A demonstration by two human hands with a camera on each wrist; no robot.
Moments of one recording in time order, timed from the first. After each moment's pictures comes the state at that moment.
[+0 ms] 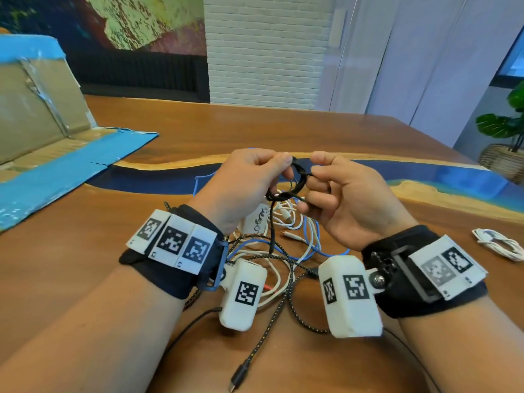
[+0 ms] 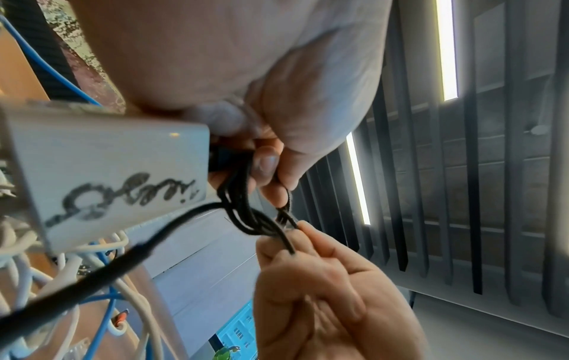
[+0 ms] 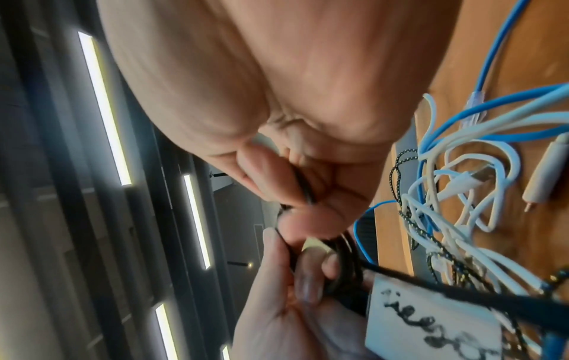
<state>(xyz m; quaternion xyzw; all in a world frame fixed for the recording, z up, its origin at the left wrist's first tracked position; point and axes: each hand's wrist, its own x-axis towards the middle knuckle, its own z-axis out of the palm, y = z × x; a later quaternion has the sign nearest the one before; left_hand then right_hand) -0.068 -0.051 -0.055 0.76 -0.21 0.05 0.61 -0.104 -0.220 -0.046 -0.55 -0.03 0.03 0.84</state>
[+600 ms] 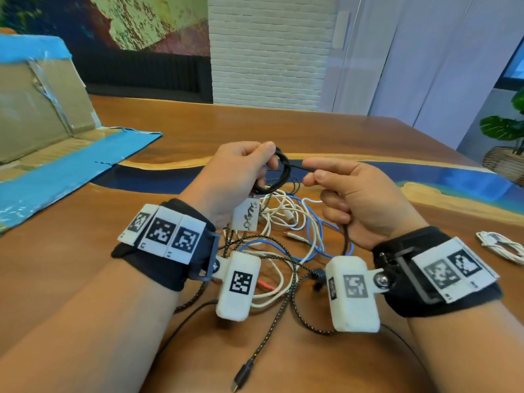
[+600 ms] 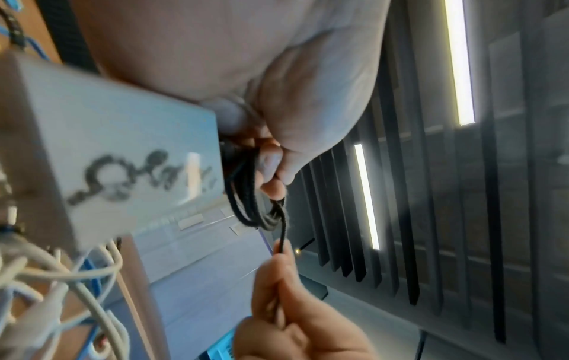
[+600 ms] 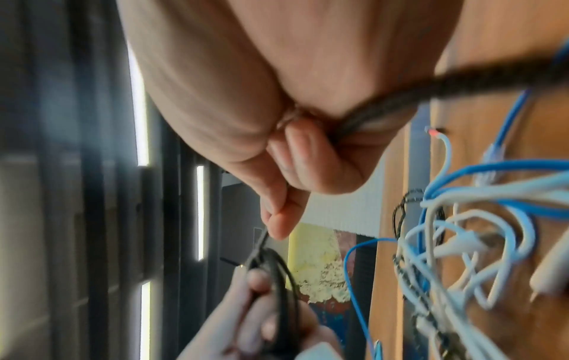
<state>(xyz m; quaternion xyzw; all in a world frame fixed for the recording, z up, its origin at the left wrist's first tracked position) -0.060 -0.035 -0.051 0.74 -0.15 0.03 0.66 -0.094 -0.230 -0.054 -0.63 -0.04 -0.02 0.78</state>
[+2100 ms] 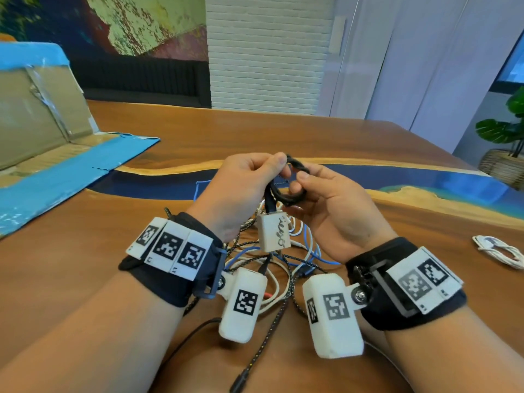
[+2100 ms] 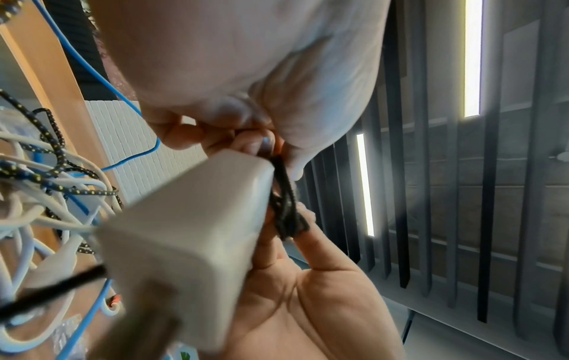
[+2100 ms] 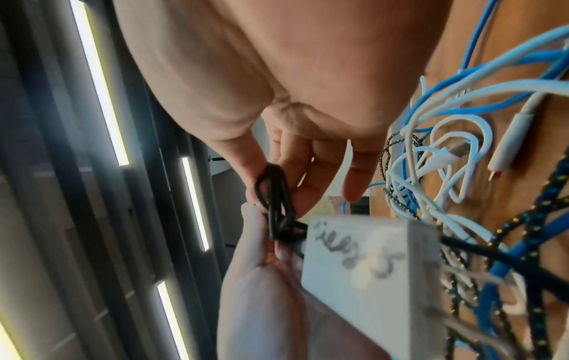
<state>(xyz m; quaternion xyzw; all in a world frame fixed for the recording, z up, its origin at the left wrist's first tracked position) -0.070 -0.051 -0.055 0.71 -0.19 0.03 0.68 -0.095 -0.205 -0.061 -0.54 -0.08 0.01 0.84</state>
